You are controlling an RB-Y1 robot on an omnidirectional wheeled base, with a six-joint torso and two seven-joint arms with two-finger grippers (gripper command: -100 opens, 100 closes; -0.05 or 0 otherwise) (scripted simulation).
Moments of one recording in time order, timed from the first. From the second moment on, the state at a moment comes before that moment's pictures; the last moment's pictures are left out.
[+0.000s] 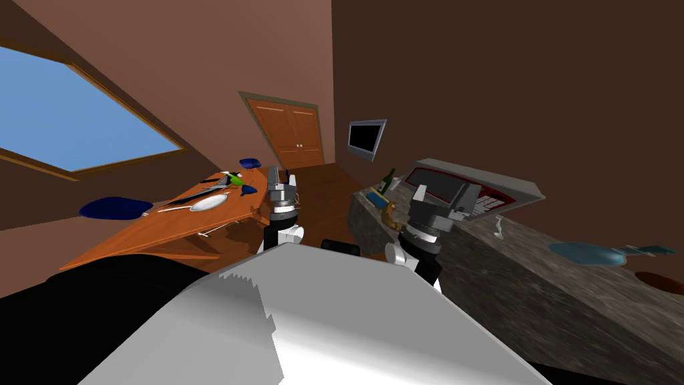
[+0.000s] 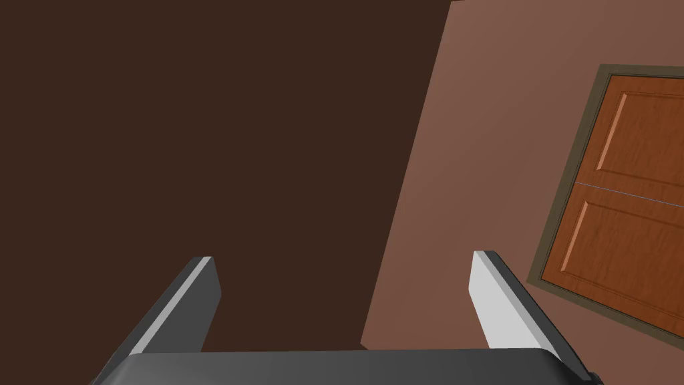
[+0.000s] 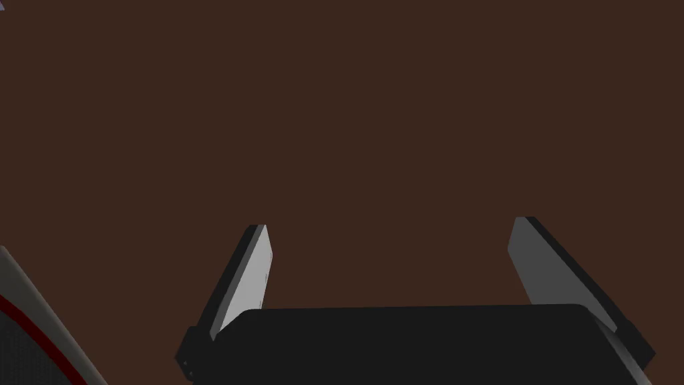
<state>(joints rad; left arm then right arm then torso) 0.54 -0.03 -0.05 -2.36 0.09 -0.51 -0.16 0.53 0.02 0.06 -2.38 -0.03 -0.63 0.08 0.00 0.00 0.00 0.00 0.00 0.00</state>
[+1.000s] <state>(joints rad) 0.54 -0.03 -0.05 -2.36 0.09 -0.51 -0.16 0.71 -0.20 0.07 -2.25 0.13 -0.63 0.10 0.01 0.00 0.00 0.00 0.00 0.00</state>
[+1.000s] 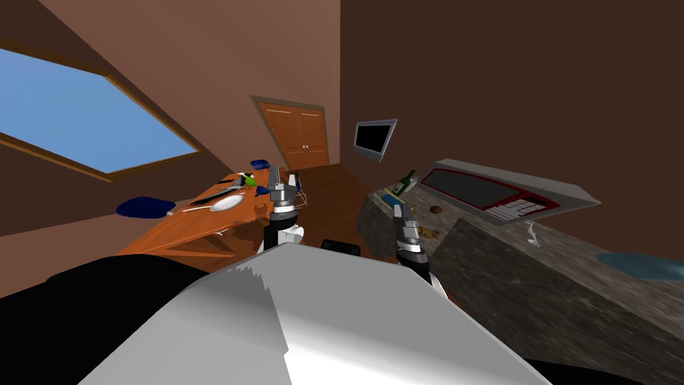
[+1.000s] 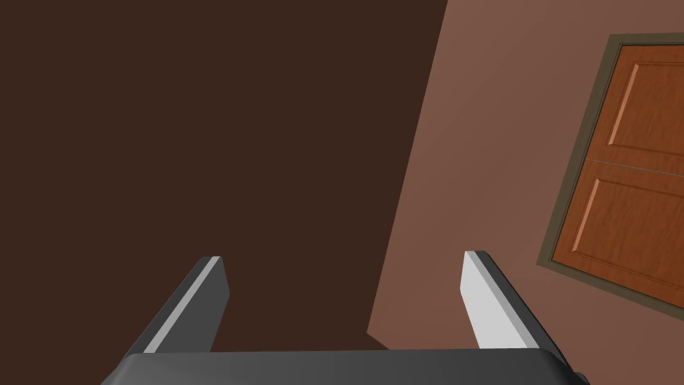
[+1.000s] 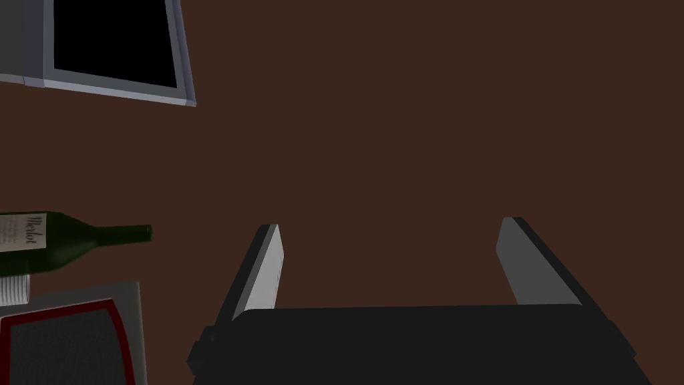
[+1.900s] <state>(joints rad) 0.54 -0.03 -0.05 -2.36 0.09 -0.51 -0.16 0.94 -0.30 0.05 -2.09 0.26 -0.61 0.15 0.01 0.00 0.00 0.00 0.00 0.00</state>
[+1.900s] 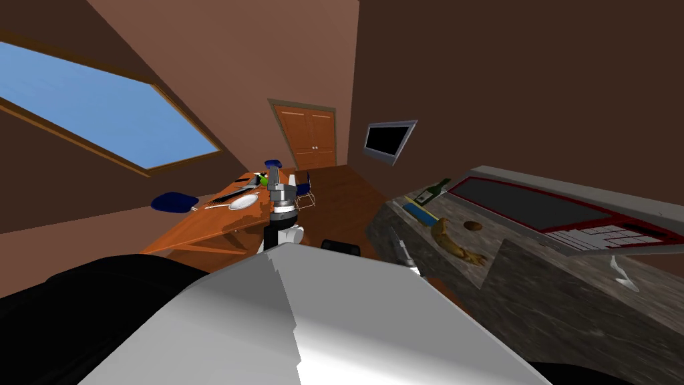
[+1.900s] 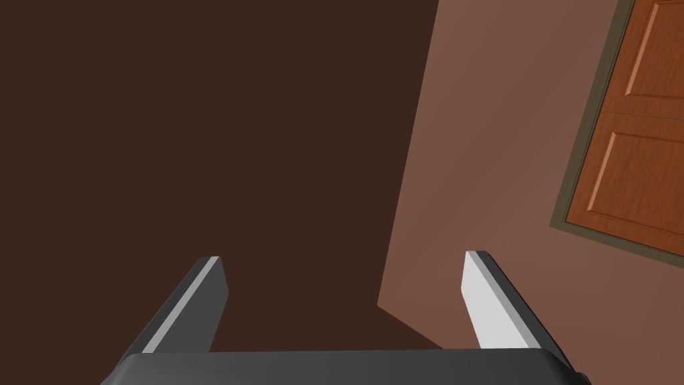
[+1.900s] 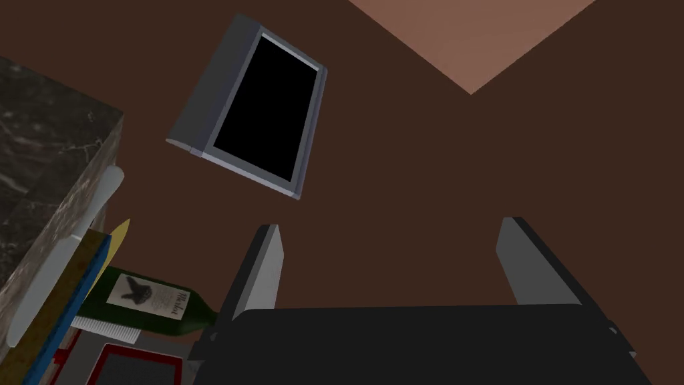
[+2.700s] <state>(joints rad) 0.54 -0.03 -0.05 -2.36 0.09 -0.51 -0.16 1.18 -0.38 0.04 -1.99 0.34 -0.58 0.24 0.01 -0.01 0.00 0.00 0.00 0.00</state>
